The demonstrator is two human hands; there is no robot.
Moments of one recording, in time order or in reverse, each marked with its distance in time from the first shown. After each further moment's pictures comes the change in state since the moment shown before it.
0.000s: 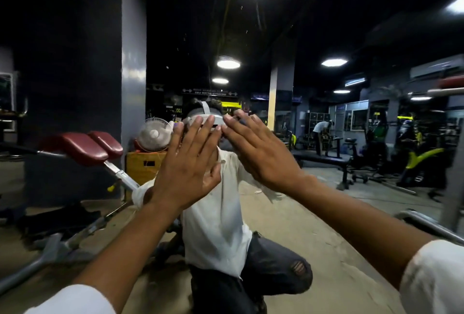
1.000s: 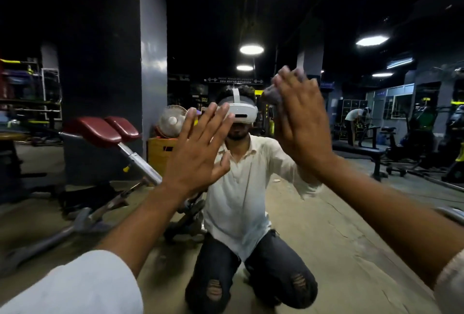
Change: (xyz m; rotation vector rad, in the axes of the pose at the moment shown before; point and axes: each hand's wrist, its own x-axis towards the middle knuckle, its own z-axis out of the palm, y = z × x) left_hand 0.024 0.108 0.028 0.071 -0.103 0.060; right_hand -0.097 0.097 -0.018 0.061 0.276 0.331
